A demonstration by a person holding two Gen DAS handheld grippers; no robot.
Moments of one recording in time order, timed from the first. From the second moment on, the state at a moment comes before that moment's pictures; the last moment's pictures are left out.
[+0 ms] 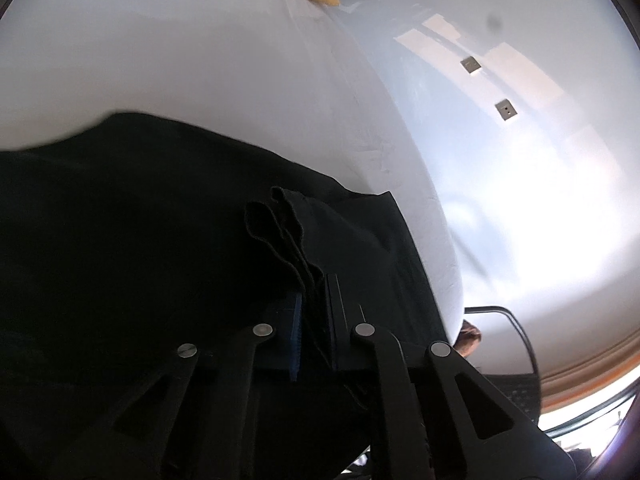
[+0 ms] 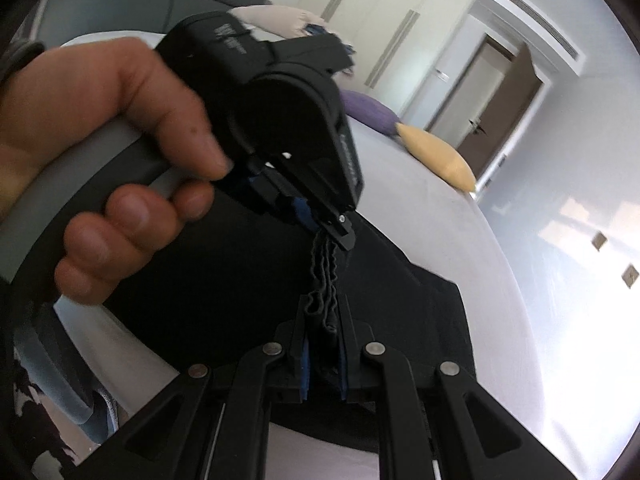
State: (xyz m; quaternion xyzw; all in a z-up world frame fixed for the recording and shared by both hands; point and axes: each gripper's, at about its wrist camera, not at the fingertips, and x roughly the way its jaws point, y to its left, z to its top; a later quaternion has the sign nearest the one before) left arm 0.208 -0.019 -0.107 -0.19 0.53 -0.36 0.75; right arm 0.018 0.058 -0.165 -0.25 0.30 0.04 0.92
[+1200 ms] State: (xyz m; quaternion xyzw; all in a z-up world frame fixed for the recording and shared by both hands) left arm 0.209 0.123 -0.109 -0.12 0.51 -0.21 0.83; right arm 0.028 0.058 -0.150 -0.20 0.35 0.20 0.89
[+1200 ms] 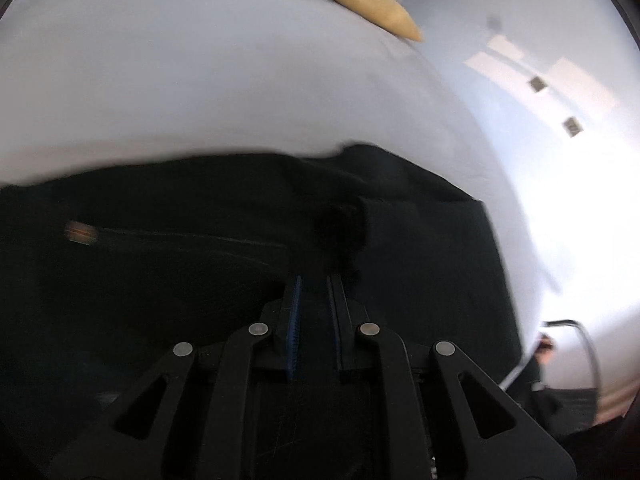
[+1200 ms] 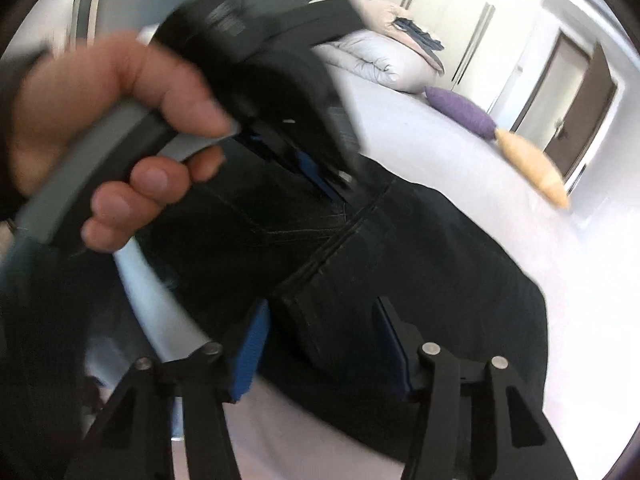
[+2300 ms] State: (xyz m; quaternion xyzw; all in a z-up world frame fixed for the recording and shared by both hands) left arm 0.141 0.024 -0.128 0.09 0.46 -0.20 0.86; right arm 0.193 -0.191 -0.239 0.35 0.50 0.25 0.75
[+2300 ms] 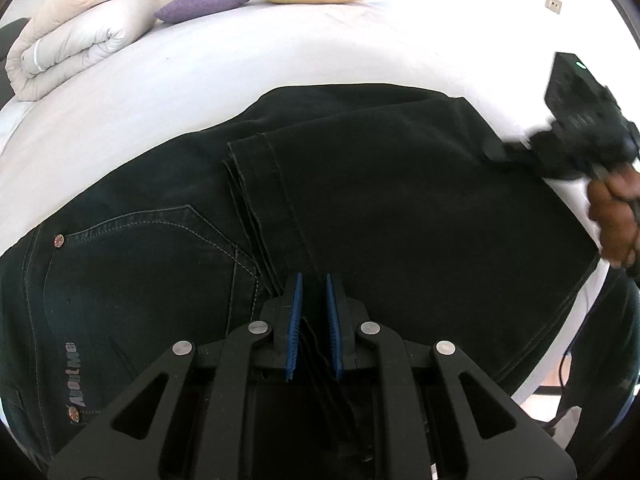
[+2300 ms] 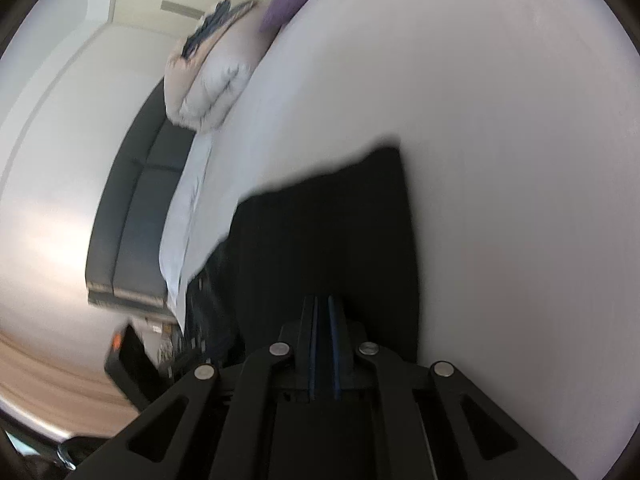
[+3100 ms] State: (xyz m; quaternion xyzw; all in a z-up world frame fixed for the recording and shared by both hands) left arm 0.130 0.031 -0.135 0.07 0.45 -0.20 0.87; right arm 0.082 -0.159 -0.248 0.36 0.49 0.22 0.77
